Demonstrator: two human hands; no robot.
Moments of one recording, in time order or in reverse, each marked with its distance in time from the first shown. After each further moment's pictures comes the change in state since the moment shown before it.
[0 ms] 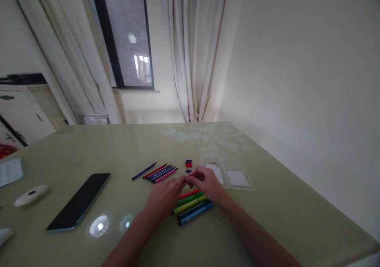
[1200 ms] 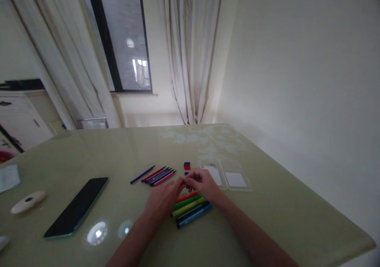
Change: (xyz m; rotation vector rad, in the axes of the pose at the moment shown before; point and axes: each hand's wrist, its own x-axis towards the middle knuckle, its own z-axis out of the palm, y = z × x) left_hand 0.002 0.000 0.002 0.075 -0.010 -0.024; right_hand 0.003 0.001 0.004 0.112 -0.038 0.060
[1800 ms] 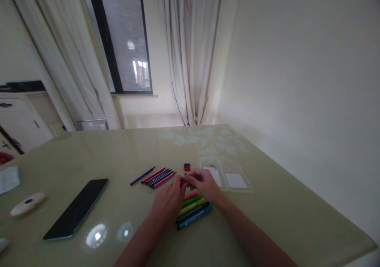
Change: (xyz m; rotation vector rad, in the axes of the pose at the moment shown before) left_hand 0.001 0.014 0.008 -0.149 0.063 -0.078; right_hand 0.003 -0.002 -0.001 -0.055 0.073 -0.029
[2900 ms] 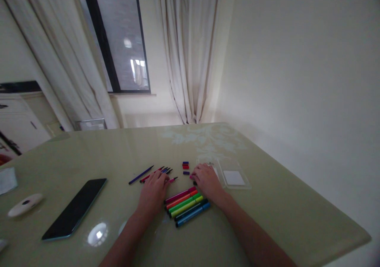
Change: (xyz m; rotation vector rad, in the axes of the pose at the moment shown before) left_hand 0.008 -0.053 0.003 -0.012 0.160 -0.044; right_hand 0.005 0.009 -0.018 -1.204 -0.026 -0.038
